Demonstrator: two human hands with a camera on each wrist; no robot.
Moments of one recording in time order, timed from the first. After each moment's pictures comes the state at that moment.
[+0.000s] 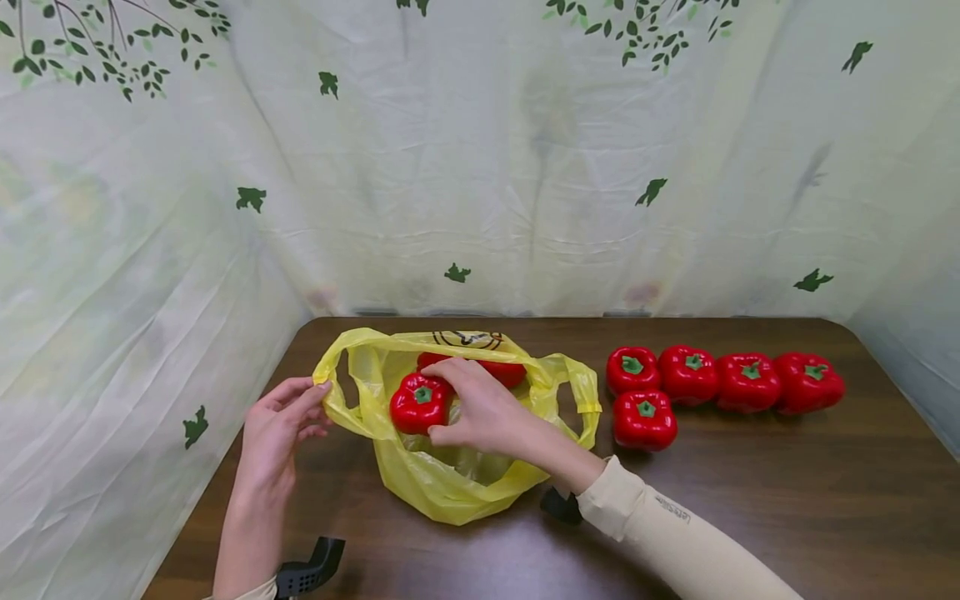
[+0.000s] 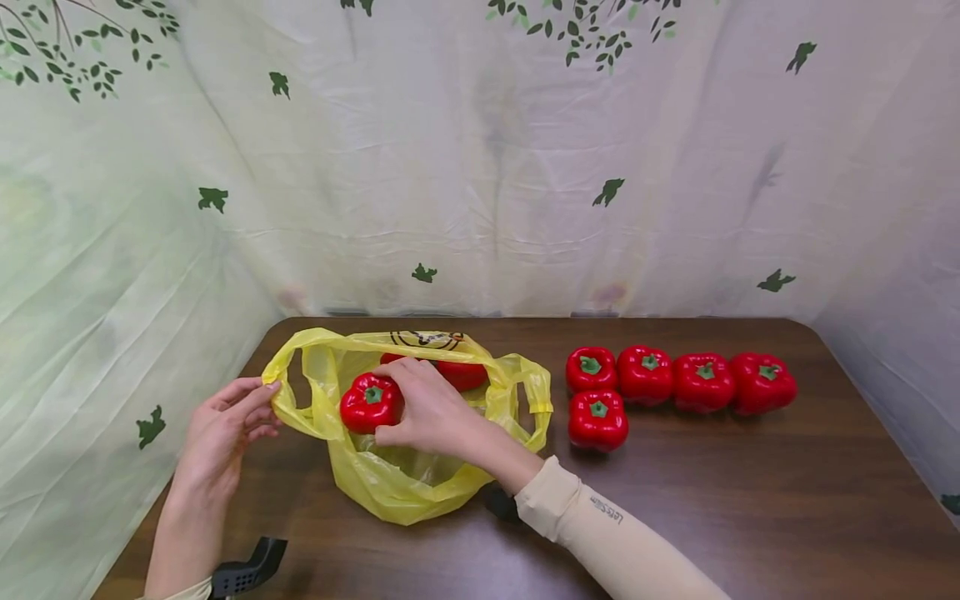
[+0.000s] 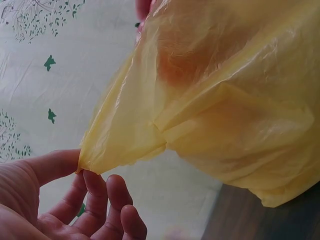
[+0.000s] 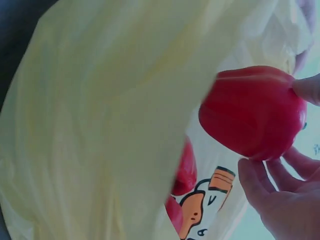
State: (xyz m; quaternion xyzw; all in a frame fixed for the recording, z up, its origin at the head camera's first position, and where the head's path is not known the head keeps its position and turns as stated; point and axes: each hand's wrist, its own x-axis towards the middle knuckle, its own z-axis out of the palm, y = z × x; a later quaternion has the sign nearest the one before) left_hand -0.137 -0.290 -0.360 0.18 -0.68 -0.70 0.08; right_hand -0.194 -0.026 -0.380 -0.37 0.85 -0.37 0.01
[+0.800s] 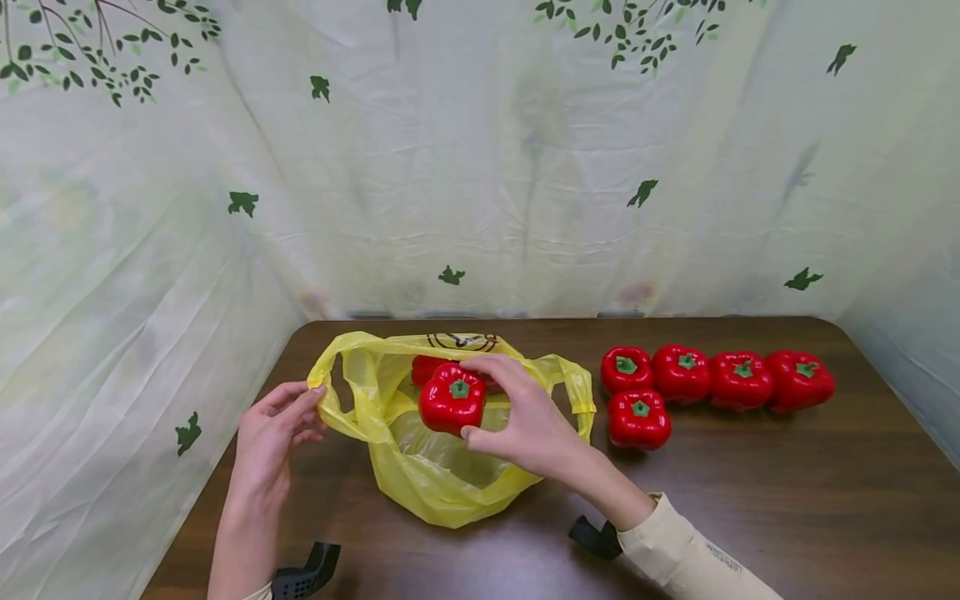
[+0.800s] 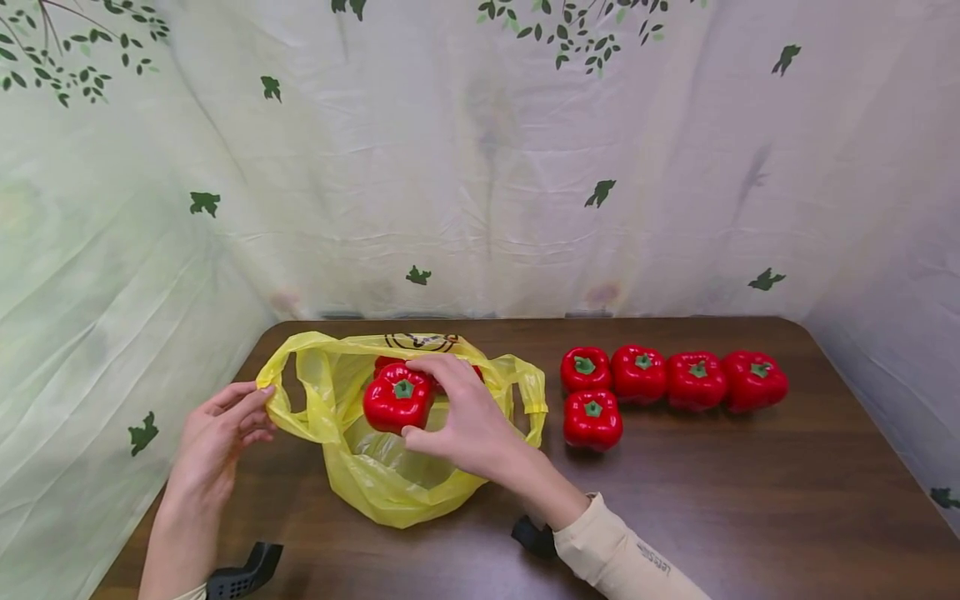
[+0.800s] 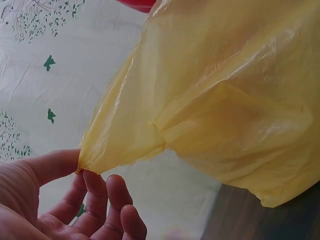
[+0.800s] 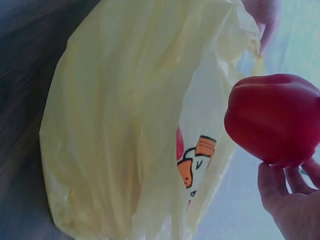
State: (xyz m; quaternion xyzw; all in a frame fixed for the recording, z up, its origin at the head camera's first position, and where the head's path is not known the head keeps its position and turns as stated) left_hand -0.139 -0.291 -0.363 0.18 -0.69 -0.70 0.08; right_hand -0.165 0.024 -0.374 -0.32 0.79 -0.51 -0.07
